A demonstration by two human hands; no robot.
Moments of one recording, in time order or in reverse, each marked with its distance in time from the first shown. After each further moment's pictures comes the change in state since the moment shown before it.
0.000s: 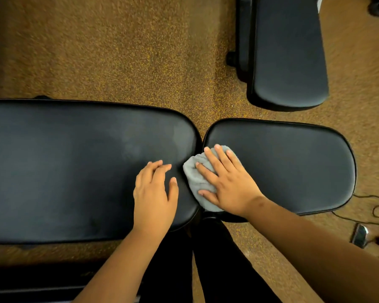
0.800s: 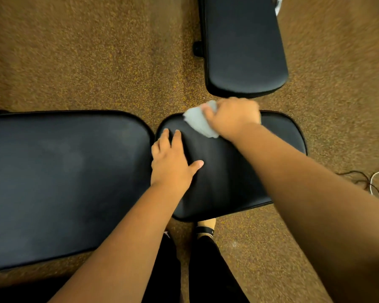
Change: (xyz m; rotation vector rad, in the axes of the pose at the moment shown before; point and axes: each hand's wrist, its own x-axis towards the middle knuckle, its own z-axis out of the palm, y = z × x) left_hand 0.051 0.133 0.077 0.224 -0.333 0.025; right_hand 0.032 0.152 -0.050 0.048 0.011 0.604
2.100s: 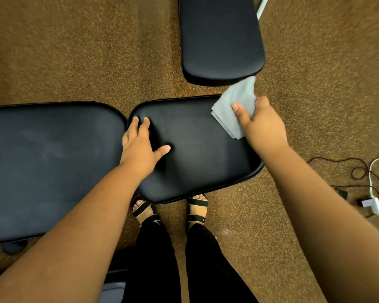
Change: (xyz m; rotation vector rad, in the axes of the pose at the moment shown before) left_hand -0.002 0.007 0.011 -0.034 0.026 -0.073; right_hand -0.094 0.118 0.016 0.757 0.037 0.360
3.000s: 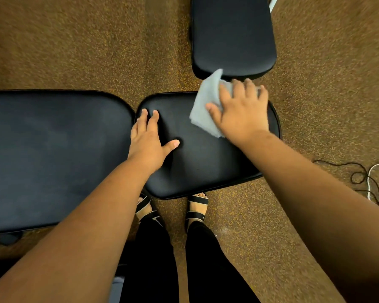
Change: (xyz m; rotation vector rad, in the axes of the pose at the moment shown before) left_hand 0.002 -0.008 0.003 -0.042 -0.002 0.024; right_hand 0.010 -0.047 0.045 -0.674 0.081 -0.434
